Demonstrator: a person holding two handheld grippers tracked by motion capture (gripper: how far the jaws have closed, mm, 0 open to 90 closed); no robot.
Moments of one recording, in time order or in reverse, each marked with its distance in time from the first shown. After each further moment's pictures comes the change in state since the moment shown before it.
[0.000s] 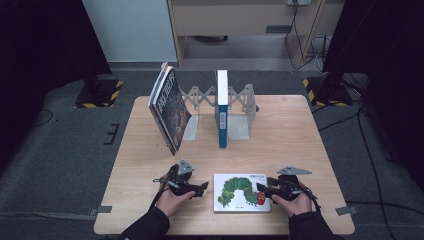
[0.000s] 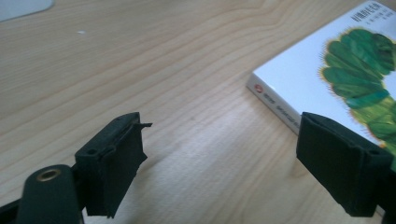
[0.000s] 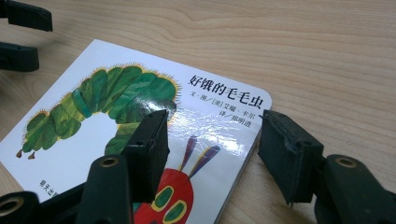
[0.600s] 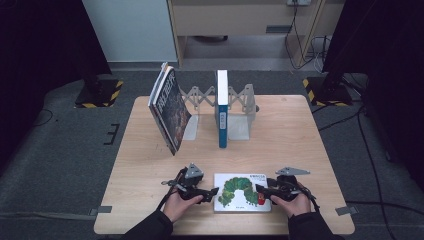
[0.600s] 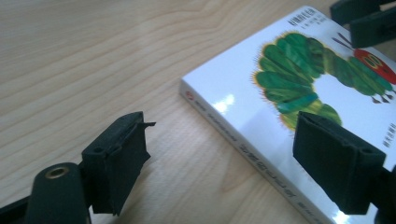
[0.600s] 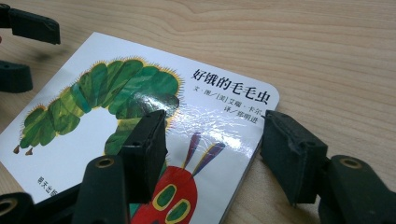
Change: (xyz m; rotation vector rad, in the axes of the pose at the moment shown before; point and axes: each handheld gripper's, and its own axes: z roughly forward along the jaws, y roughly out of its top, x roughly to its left) left arm -0.023 0.002 0.010 -0.007 -0.133 0.003; right arm 0.001 -0.001 0.004 0.017 -0.001 -0.001
